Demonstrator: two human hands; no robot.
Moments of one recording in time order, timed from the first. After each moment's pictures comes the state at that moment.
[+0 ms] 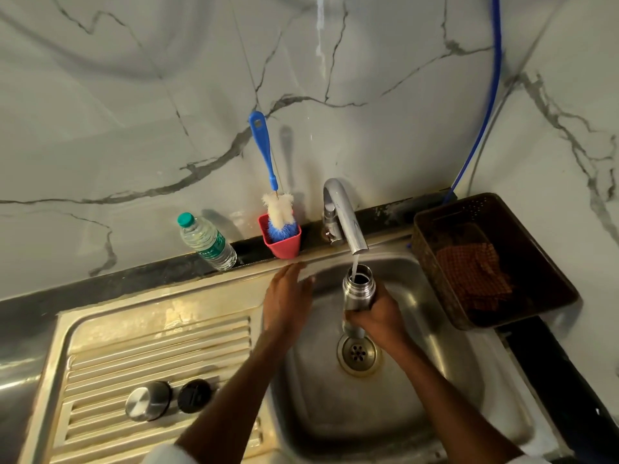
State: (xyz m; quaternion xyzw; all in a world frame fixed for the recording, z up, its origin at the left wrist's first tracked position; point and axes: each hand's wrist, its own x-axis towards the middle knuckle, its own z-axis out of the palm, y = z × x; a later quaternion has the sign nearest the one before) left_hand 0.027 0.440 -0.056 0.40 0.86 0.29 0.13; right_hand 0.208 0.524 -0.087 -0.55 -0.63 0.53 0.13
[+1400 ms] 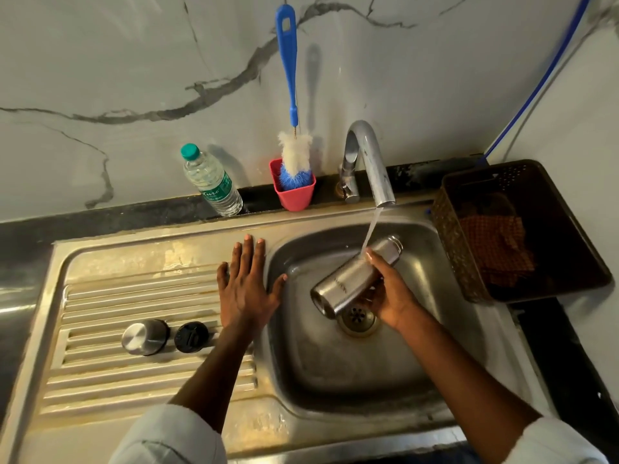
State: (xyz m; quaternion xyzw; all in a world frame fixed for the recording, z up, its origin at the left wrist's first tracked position) left_hand -0.003 0.333 -0.122 0.40 0.91 0.09 0.08; right_hand 0.210 0.522 -0.104 -0.52 -0.21 0.82 0.13
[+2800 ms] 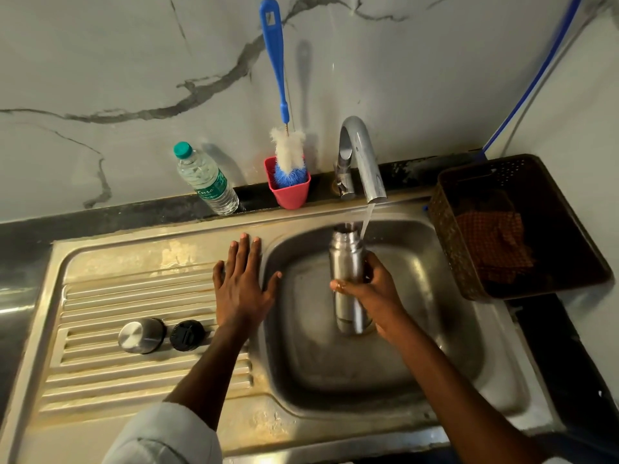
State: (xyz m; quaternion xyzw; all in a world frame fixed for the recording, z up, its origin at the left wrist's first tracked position) left_hand -0.002 0.333 -0.122 0.39 0.91 0.11 0.08; right_hand 0.208 0.496 -0.097 -0.47 -0.51 0.69 0.19
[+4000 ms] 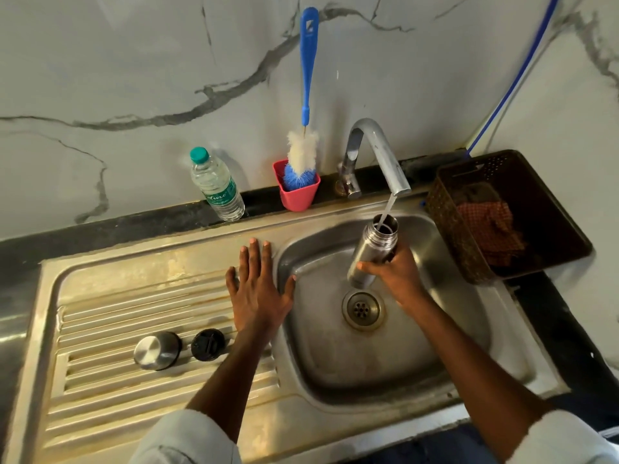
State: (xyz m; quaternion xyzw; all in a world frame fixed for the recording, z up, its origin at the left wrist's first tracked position) left_hand -0.005 0.329 -0.121 0.41 0.90 0.11 0.08; right_hand 0.197 0.514 -0.092 -0.53 -0.61 0.55 0.23
